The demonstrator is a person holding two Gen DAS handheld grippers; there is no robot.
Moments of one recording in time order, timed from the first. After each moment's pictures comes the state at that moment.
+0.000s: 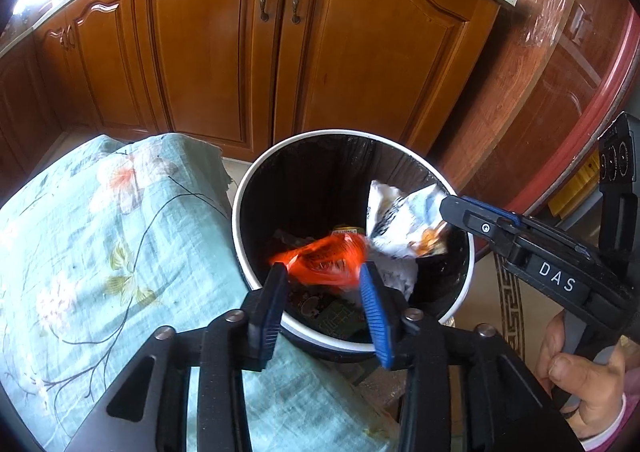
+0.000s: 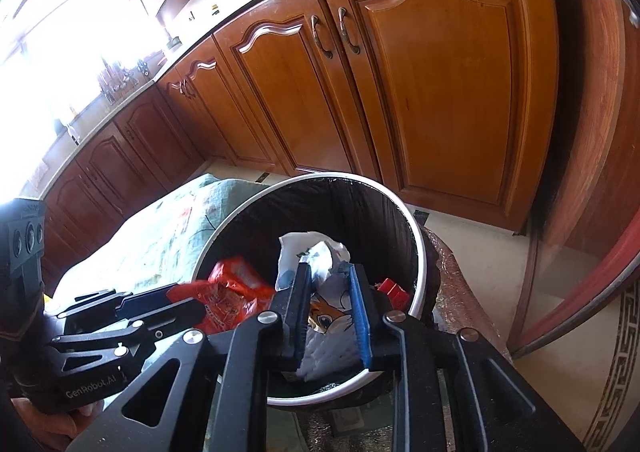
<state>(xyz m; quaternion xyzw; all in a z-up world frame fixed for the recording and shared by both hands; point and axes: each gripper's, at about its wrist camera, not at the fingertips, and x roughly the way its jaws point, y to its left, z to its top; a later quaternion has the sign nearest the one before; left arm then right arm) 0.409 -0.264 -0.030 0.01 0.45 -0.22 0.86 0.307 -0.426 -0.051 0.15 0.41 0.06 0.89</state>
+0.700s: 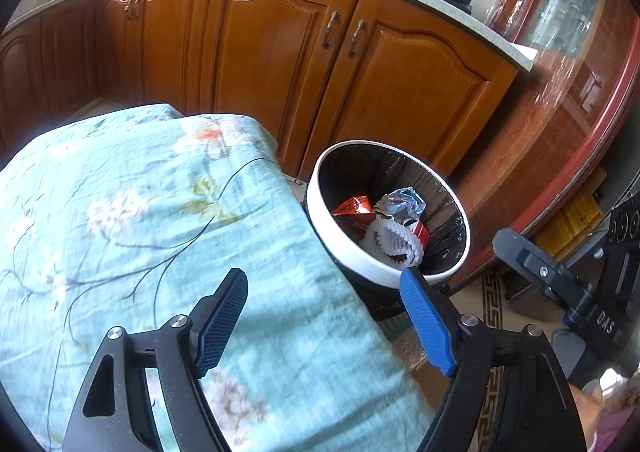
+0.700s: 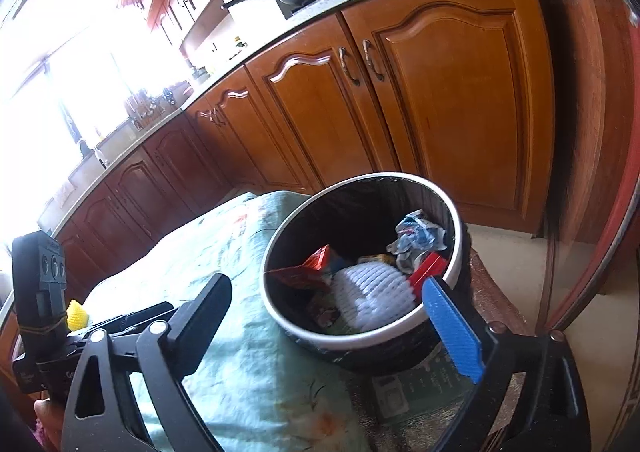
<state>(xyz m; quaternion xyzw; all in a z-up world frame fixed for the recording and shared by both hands) 0.316 -0.171 -0.015 -0.09 0.41 -0.17 0.89 0.240 -0.393 -0.026 0.19 0.35 0.08 0.91</state>
